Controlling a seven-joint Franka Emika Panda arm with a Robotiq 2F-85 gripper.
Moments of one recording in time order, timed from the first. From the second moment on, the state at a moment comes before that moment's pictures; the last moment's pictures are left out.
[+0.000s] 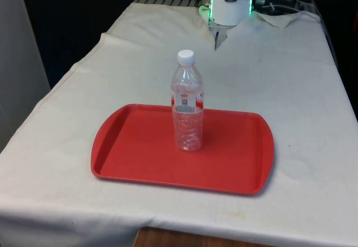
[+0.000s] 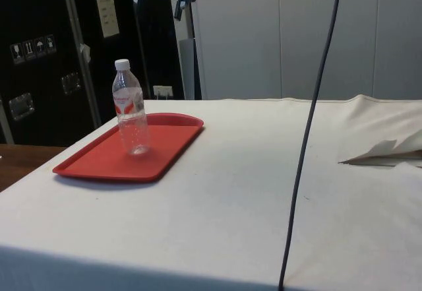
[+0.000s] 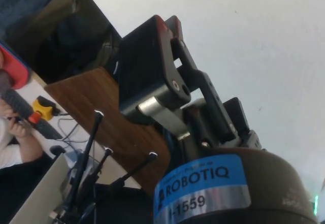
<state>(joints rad) 0.13 0.27 -0.49 -1.72 0.64 1.87 -2.15</state>
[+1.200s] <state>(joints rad) 0.13 0.12 -0.42 -1.81 0.45 1.87 -2.15</state>
